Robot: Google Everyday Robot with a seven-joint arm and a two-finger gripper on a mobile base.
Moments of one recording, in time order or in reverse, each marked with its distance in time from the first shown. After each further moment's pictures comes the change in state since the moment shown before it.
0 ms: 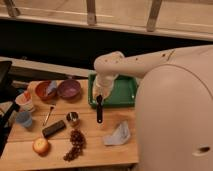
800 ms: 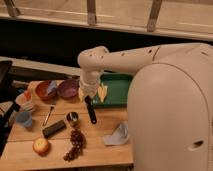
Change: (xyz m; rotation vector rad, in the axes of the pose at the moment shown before) arm 0.014 0.058 -0.003 -0.020 0.069 -0.287
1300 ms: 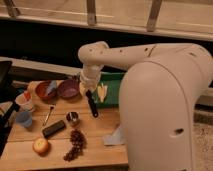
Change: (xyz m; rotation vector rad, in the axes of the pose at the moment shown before) arm -0.040 -0.019 -0.002 0.016 -0.011 -0.056
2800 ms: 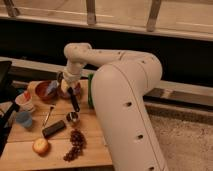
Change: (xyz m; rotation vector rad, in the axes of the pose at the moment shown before) arm -0.087 0.065 0.054 -0.181 -0.037 -0.170
